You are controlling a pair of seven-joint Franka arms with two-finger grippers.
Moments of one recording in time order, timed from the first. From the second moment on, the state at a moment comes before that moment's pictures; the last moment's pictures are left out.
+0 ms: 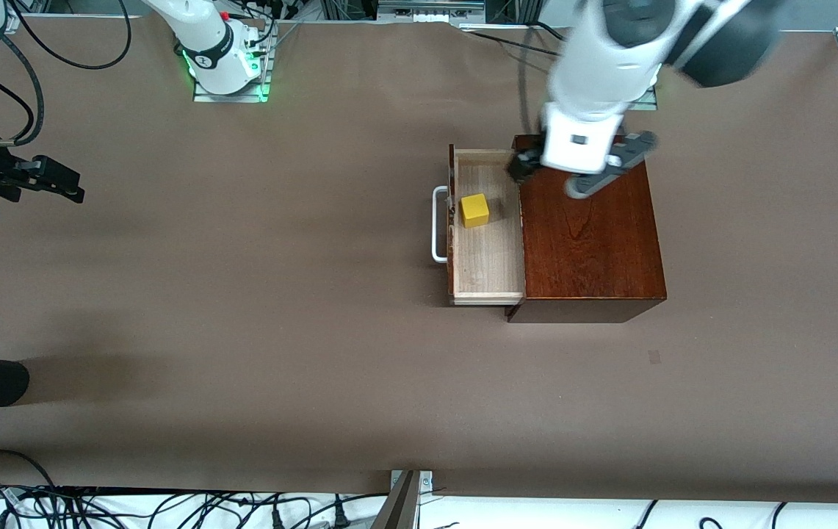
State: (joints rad) left arm -0.41 0.23 -0.23 -1.50 -0.05 1.55 -1.32; right arm 0.11 0.07 -0.13 -1.58 -0.01 1.60 -0.01
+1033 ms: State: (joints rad) left arm -0.69 0.73 -0.20 -1.15 0.00 1.70 -1.96; right arm 0.11 0.07 -0.13 -1.58 -0.01 1.60 -0.01
